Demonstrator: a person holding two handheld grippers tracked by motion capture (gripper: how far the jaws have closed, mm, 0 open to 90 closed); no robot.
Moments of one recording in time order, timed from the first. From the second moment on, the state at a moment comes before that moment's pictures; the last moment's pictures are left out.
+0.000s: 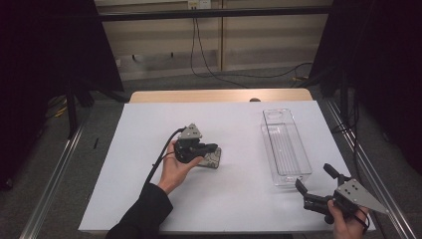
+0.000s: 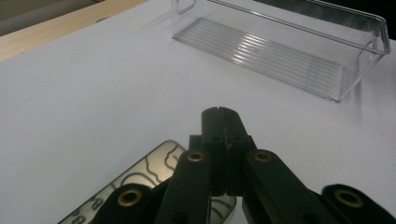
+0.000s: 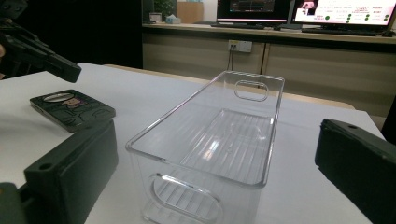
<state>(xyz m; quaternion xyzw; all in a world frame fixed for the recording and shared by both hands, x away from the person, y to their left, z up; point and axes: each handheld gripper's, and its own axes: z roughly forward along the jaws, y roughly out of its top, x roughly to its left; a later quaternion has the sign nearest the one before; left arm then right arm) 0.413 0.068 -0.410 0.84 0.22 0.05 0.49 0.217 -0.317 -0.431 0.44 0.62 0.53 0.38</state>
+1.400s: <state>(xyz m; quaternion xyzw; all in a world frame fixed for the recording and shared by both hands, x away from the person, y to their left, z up) 0.475 0.024 -0.453 0.88 0.30 0.04 0.35 0.217 -0.316 -0.431 0.43 0.63 0.53 0.37</state>
